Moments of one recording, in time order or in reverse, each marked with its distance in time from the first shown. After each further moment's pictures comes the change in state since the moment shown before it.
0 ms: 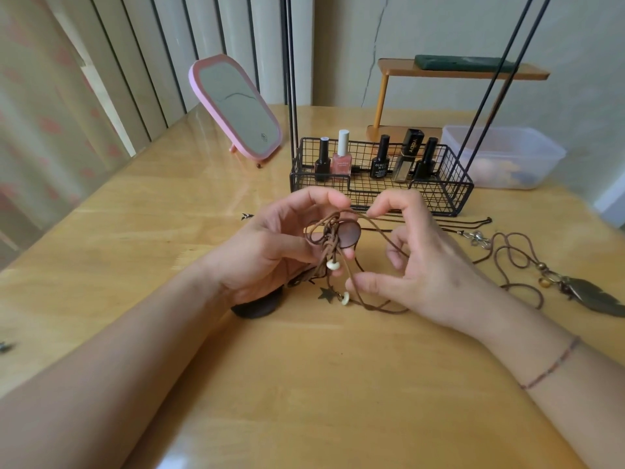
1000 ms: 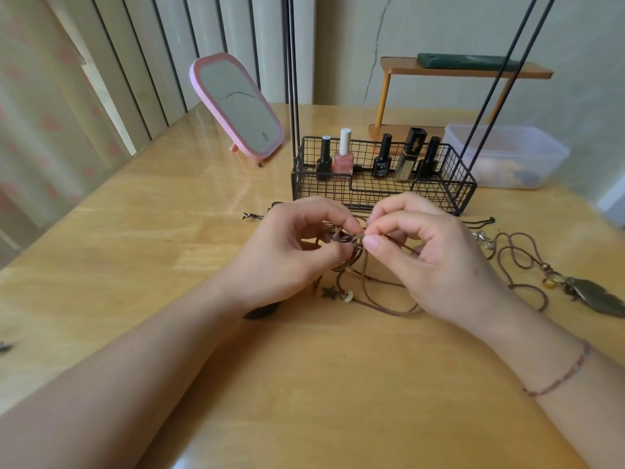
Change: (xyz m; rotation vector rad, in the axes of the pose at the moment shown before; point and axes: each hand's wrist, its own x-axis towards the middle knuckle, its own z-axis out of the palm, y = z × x) left_hand 0.002 -0.006 0.012 0.735 0.270 0.183; right_hand 0.004 -0.003 0.007 0.165 0.205 -0.048
